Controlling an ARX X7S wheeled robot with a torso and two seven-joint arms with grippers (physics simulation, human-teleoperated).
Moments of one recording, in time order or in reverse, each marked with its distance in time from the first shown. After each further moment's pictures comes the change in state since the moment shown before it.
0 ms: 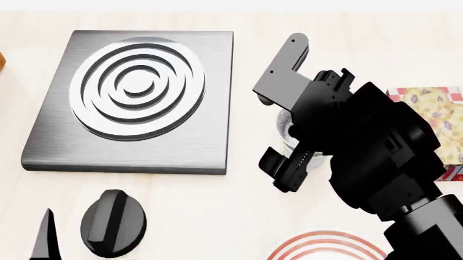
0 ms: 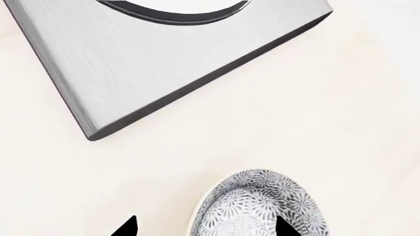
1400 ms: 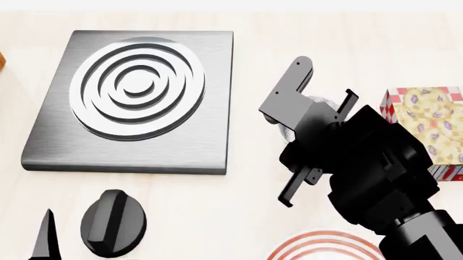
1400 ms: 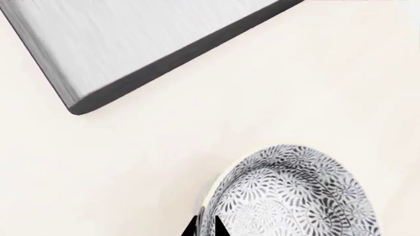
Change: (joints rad) left arm -0.008 -0.033 0.016 -0.019 -0.034 0.013 -0.042; right arm -0.055 -0.017 -0.006 0.085 -0.010 -0.054 0.051
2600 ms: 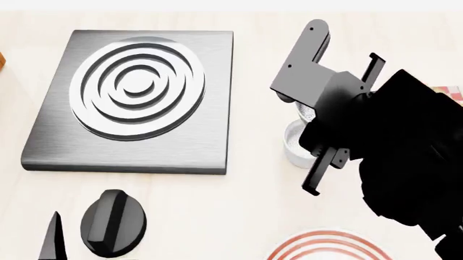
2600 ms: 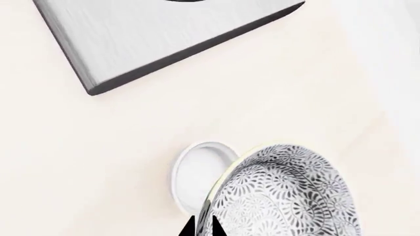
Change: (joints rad) left arm -0.004 -0.020 0.033 -0.013 -0.018 0.019 -0.022; right arm 0.104 0.194 -0.052 -0.449 0.002 0.287 -0.084
